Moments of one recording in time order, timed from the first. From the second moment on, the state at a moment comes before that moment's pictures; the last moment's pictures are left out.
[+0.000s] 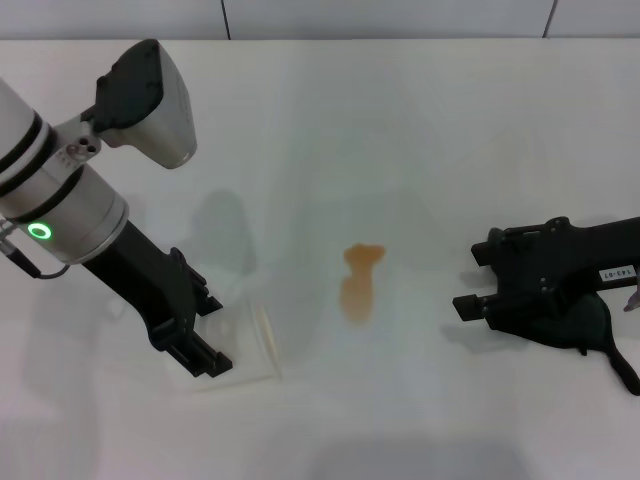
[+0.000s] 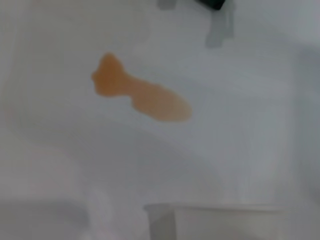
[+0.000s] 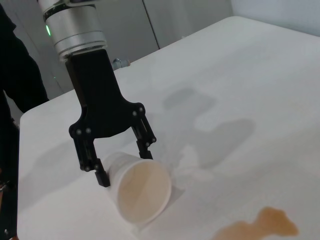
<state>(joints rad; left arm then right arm) -0.81 -2.08 1.12 0.91 2.59 1.75 -1.88 0.31 2.01 -1.25 -1.24 -1.91 -1.52 1.93</state>
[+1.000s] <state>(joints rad) -0.82 -2.08 1.12 0.93 2.59 1.74 -1.88 0.31 2.01 -1.25 -1.24 -1.91 -1.52 1.93</state>
